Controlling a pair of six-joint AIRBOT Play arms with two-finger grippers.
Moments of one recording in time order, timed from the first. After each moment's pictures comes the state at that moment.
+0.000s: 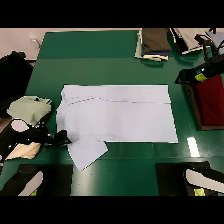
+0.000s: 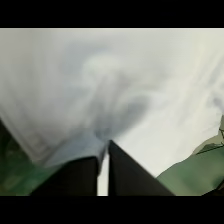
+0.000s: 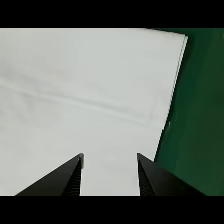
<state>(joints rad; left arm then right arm) 0.09 -0.83 0.37 0.93 -1.22 -1.49 -0.08 -1.25 1.42 -1.33 1.39 1.43</state>
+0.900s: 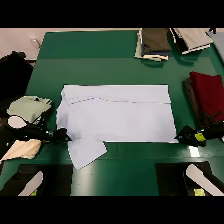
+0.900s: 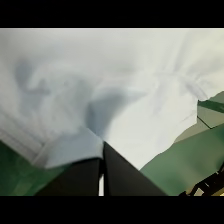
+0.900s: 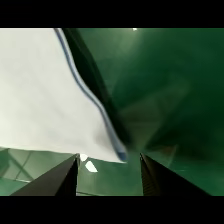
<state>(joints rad) 0.09 -0.83 0.43 0.91 -1.24 -1.39 -0.60 -1.01 0.49 -1.15 1.39 1.31</state>
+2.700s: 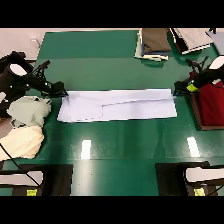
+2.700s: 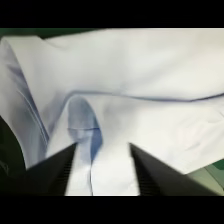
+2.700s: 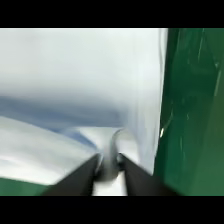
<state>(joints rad) 0.09 -1.47 1.26 1.00 -1.15 -1.36 -0.19 -1.53 1.40 -1.25 1.36 1.41</state>
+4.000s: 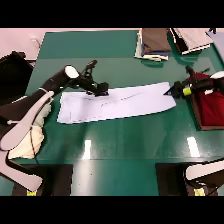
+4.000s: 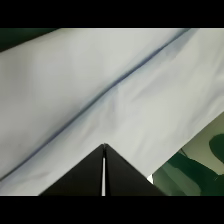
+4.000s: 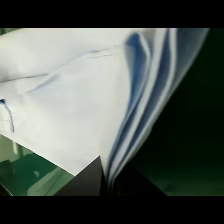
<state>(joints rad) -0.41 -1.72 1.47 0.84 -0.92 -1.47 -0.32 -1.61 1.32 -0.74 1.39 1.14</state>
